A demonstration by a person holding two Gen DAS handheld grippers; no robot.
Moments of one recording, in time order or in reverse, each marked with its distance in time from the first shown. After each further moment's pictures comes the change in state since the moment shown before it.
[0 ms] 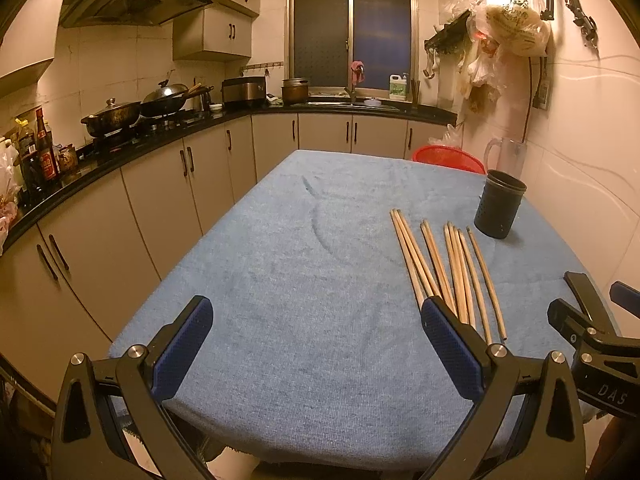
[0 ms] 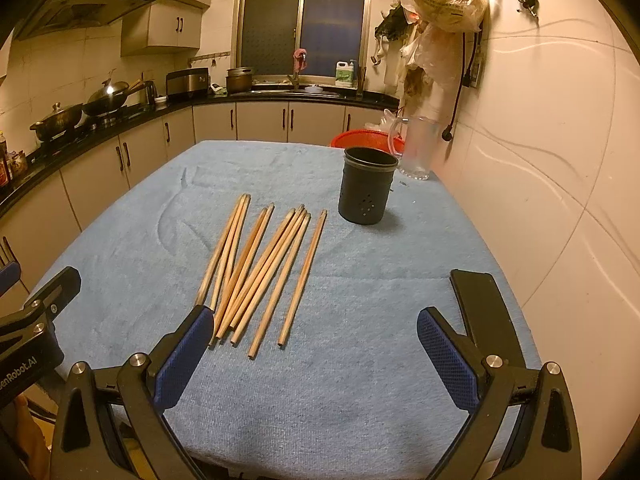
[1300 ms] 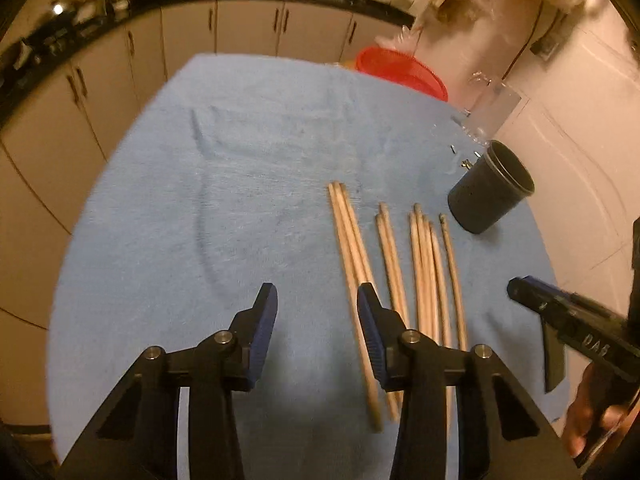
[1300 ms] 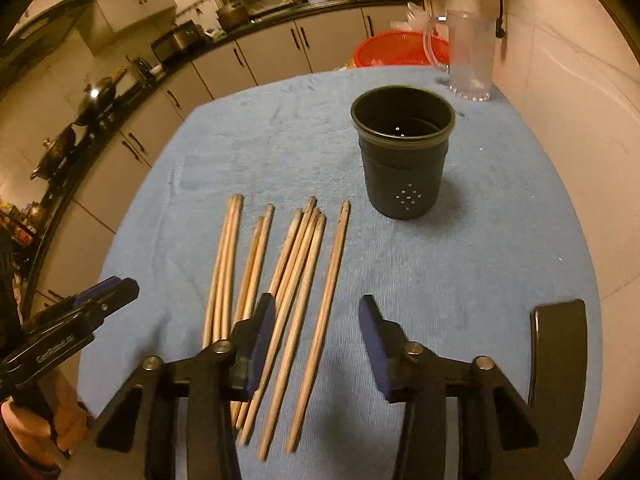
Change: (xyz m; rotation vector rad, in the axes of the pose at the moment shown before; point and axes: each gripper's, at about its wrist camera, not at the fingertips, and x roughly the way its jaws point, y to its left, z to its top) left arm 0.186 -0.037 0.104 0.008 0.508 -0.332; right arm 0.165 -0.051 0.104 0.199 0.402 0.256
